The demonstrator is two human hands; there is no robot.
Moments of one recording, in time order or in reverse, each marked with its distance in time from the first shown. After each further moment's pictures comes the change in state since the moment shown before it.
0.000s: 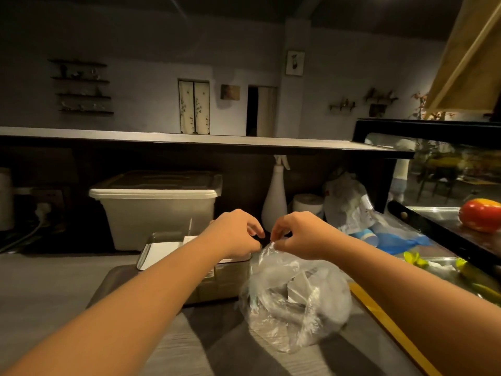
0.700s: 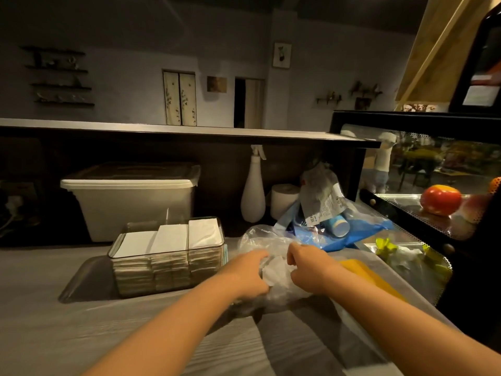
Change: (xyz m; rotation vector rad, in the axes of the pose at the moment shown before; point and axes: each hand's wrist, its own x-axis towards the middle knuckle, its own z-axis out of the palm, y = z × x) left_hand -0.026 0.035 0.104 -0.073 -0.194 -0.030; right_hand -0.064 0.063 0.047 -0.083 -0.157 0.309
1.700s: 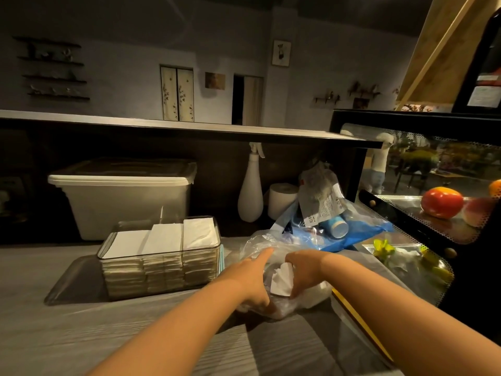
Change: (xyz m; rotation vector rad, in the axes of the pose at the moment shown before) left_hand 0.020 -0.006 0.015 0.156 -0.098 -0.046; right_hand 0.035 0.007 -0.004 -0.234 -0.333 -0.005
